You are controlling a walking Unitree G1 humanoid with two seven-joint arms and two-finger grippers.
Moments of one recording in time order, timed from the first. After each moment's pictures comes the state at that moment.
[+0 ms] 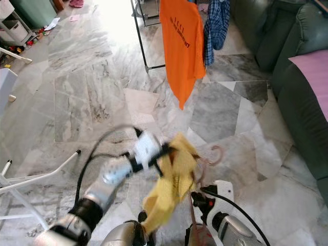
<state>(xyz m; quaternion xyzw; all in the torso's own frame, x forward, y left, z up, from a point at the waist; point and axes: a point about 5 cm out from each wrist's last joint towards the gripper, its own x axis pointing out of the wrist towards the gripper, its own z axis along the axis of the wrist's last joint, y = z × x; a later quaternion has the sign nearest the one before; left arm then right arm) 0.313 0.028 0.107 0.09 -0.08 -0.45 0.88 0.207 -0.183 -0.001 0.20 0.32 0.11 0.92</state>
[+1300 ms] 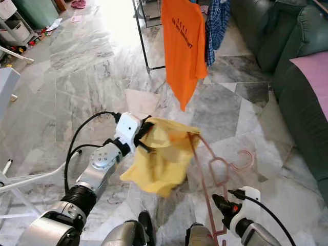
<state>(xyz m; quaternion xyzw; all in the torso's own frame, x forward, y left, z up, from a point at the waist) 0.340 0.061 0.119 0.07 -0.08 -0.33 0.94 0.201 -0.237 -0.001 0.25 0.30 0.05 0.92</state>
